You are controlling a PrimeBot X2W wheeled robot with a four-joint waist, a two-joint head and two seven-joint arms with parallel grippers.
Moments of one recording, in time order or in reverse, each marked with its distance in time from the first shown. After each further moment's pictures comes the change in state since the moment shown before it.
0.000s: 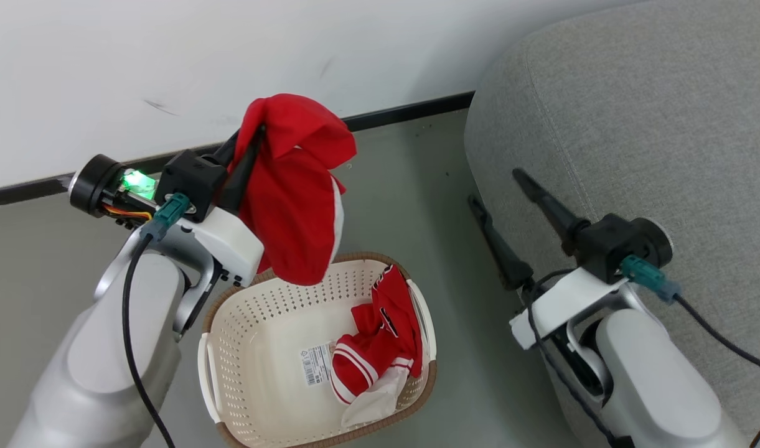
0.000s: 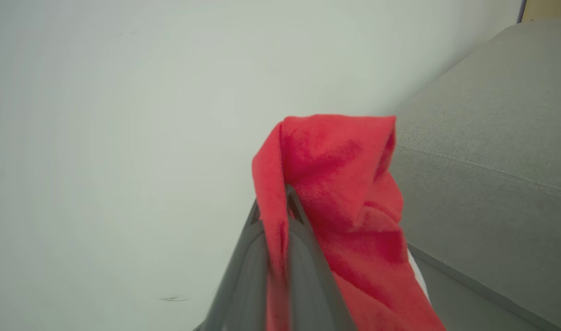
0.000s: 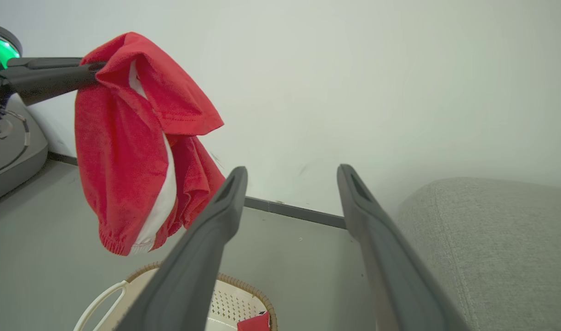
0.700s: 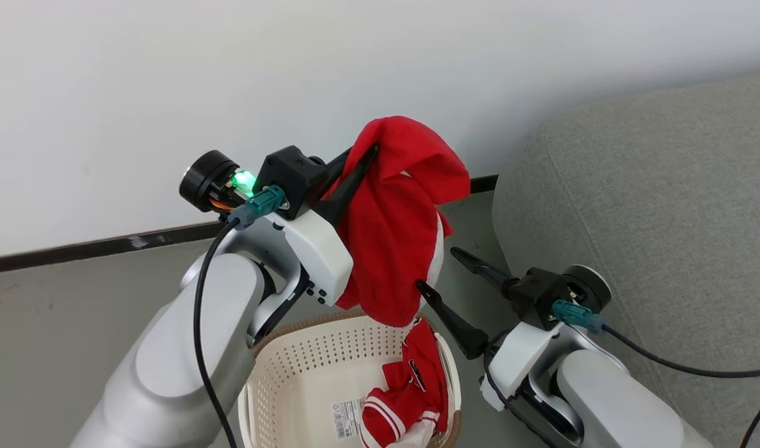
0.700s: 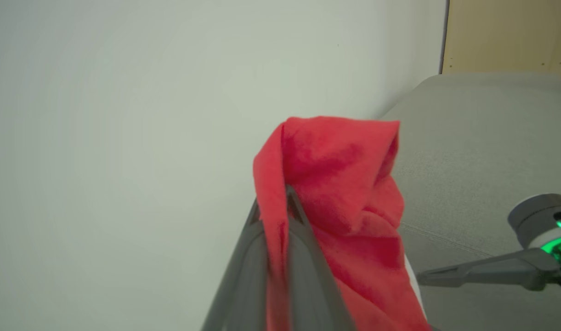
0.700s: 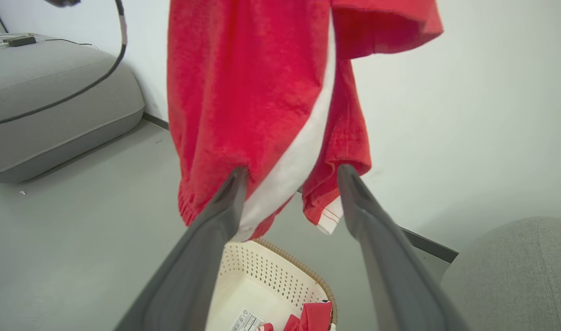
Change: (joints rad) left arm -0.024 -0.117 -0.105 -0.091 -0.131 -0.082 0.157; right arm -0.003 -0.062 0.301 0.107 0.113 0.000 0.000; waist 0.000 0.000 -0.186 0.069
